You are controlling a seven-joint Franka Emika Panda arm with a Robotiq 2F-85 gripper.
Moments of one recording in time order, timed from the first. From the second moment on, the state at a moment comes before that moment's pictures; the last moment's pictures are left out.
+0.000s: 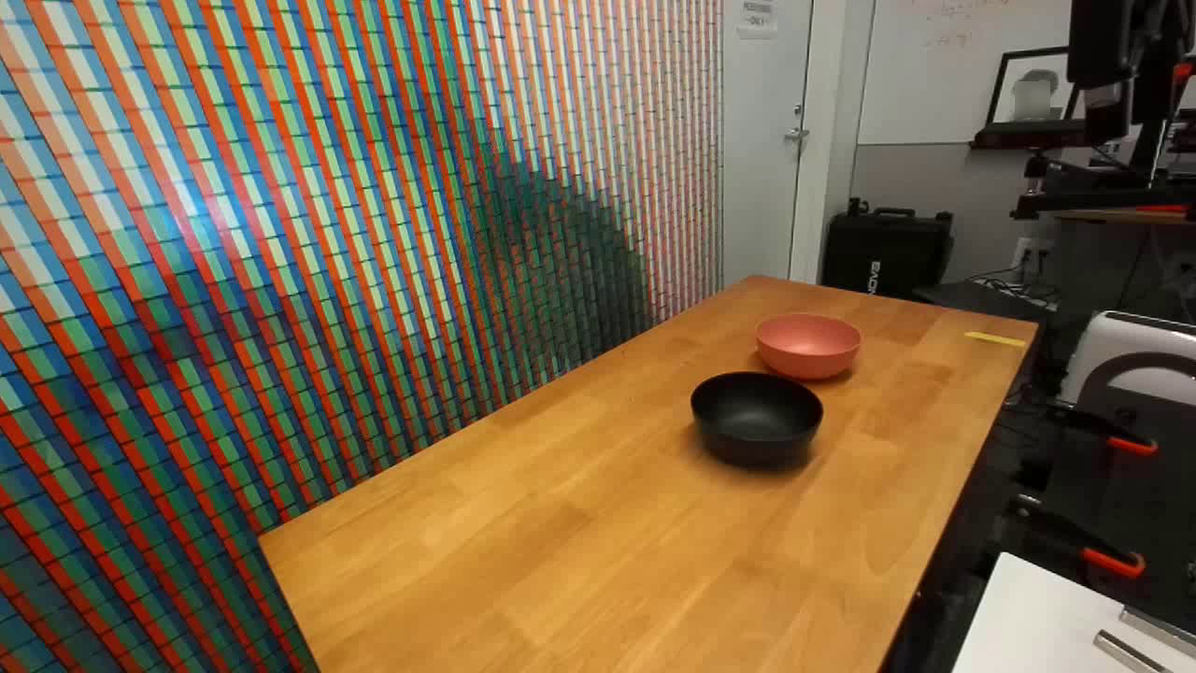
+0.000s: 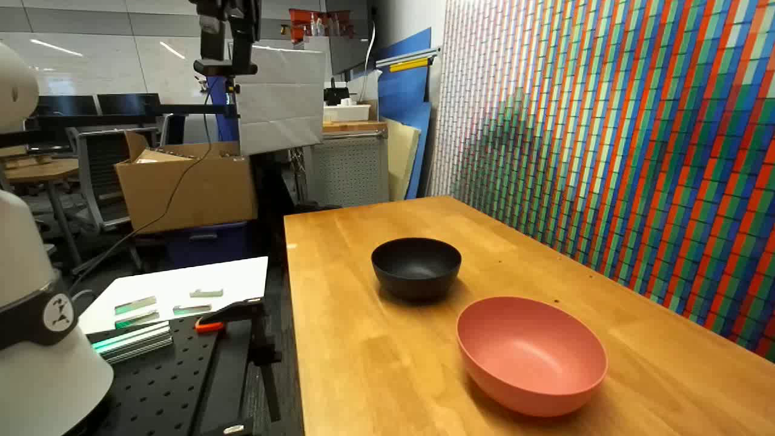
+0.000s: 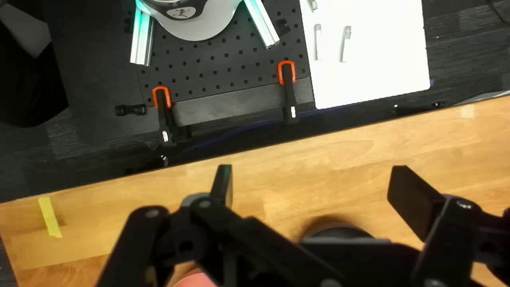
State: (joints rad) arm 0.07 -0.82 0.22 -2.53 0.17 1.52 0.36
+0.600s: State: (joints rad) arm 0.05 -0.79 0.22 -2.52 0.16 1.66 0.37
